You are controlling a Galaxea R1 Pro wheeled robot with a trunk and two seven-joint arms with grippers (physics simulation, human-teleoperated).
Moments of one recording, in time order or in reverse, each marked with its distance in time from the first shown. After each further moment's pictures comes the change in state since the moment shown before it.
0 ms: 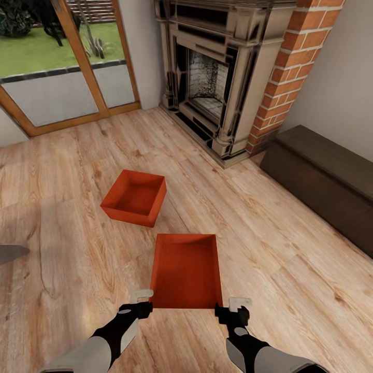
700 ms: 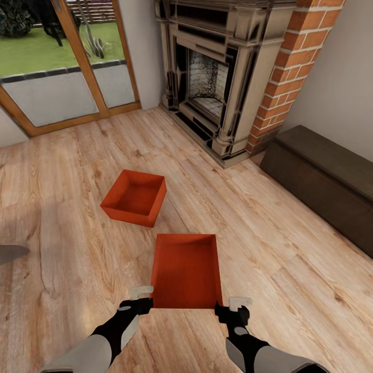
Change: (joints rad) left arm 0.000 -0.001 0.002 -0.034 0.002 0.006 -0.001; right arm -0.002 0.001 -0.003 -0.001 -0.008 -0.008 -0.008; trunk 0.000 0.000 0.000
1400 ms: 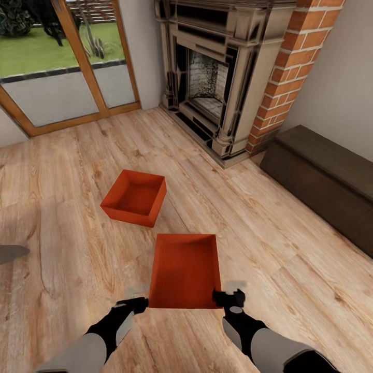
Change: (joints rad) left arm 0.001 0.029 0.004 -0.033 0.053 0.065 -0.011; right arm -0.058 -0.002 0.008 -0.079 0.049 0.150 -0.012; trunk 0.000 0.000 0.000
